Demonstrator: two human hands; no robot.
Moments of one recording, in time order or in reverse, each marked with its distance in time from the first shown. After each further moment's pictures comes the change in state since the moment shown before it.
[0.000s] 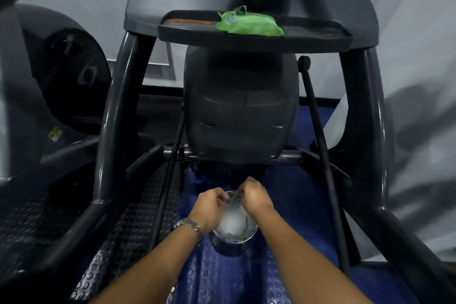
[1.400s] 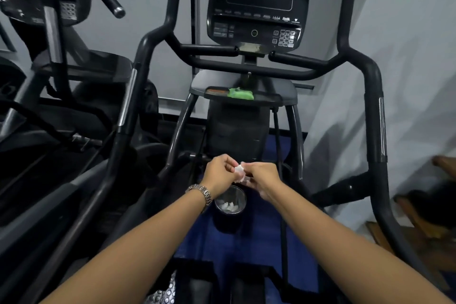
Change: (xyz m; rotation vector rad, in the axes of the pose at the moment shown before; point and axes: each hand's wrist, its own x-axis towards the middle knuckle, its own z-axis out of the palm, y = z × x) left_hand -0.431 0.226 -0.118 -0.306 0.254 0.158; right_hand -0.461 -0.121 -0.229 1.275 0.075 0.149
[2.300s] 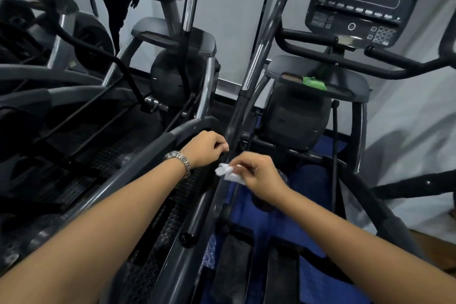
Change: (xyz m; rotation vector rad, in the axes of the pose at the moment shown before) left_hand -0.142 -0.114 -0.287 0.539 -0.038 0.202; right_hand -0.195 0.086 0.213 -0.721 -0.539 -1.005
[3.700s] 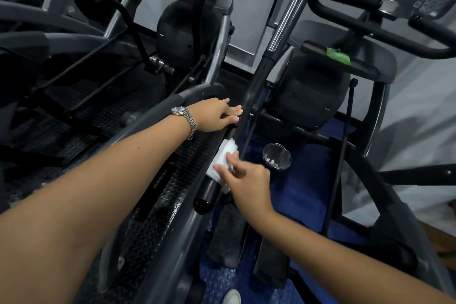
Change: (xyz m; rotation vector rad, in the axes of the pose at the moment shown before) left_hand 0.002 -0.043 0.000 0.183 -0.248 0.120; right_hand -0.051 -0.033 0.096 0.138 0.180 0.523
